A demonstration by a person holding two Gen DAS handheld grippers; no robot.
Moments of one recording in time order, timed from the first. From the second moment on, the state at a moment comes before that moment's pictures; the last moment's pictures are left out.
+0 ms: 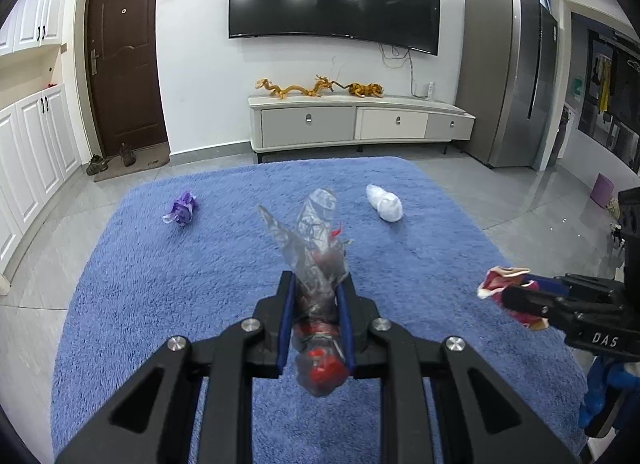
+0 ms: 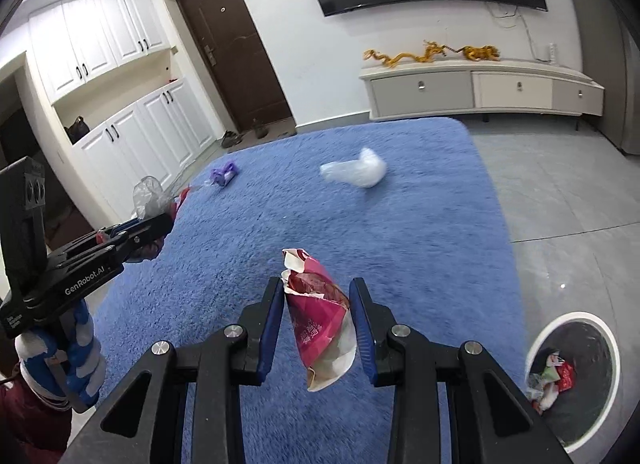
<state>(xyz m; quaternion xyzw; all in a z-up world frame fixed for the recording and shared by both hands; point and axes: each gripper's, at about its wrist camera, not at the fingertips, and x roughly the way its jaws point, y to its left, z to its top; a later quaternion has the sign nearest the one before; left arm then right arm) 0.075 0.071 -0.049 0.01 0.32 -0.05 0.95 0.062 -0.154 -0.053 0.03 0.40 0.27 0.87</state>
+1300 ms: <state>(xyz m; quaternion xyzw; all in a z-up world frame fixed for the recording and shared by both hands) 0.138 -0.167 -0.083 0.12 0.39 -0.25 0.88 0.035 -0.395 -0.086 0.16 0.38 0.04 0.91</state>
